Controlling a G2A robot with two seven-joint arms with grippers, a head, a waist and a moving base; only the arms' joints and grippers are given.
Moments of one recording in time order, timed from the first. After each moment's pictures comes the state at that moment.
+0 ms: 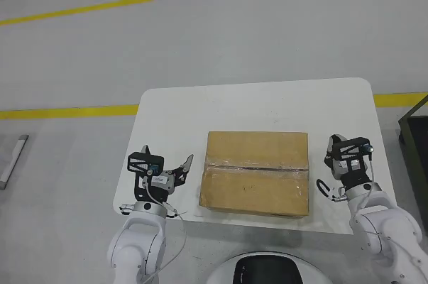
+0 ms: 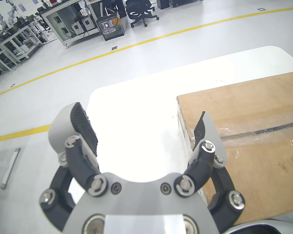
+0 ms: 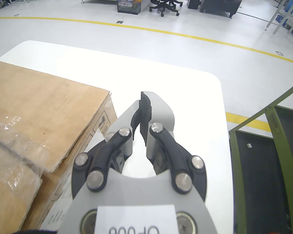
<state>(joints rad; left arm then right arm) 1.48 -1.44 -1.49 -2.16 1.62 -0.16 -0.40 -1.53 -1.35 1.55 -1.99 -1.46 -0.01 0.26</state>
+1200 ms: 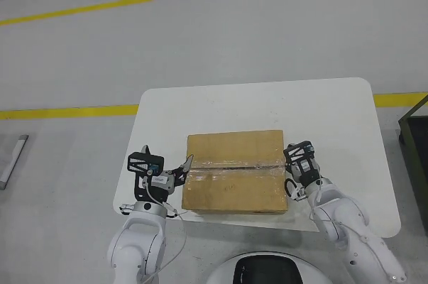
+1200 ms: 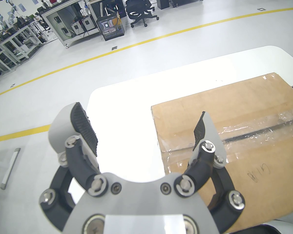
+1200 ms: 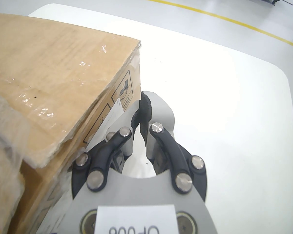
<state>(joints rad) 1.48 -1.44 -1.49 -2.16 1.62 -0.16 -0.40 -1.36 -1.37 1.30 -1.75 -1.49 0.00 0.31</state>
